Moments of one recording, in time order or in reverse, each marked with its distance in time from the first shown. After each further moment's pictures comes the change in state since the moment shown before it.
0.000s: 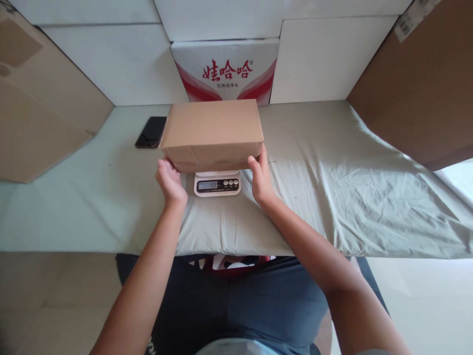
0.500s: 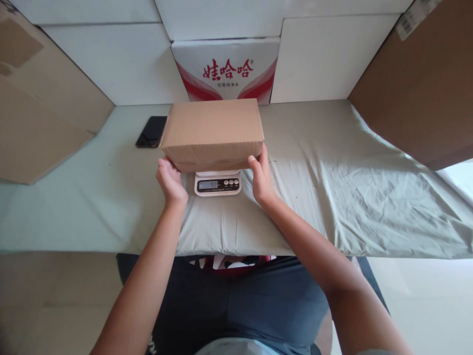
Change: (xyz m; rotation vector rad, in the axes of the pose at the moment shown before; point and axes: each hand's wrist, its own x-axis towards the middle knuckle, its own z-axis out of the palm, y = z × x) left_hand -0.001 0.001 0.000 0.006 -0.023 0.015; right_hand -0.001 0.003 -0.002 -0.042 -0.012 -0.001
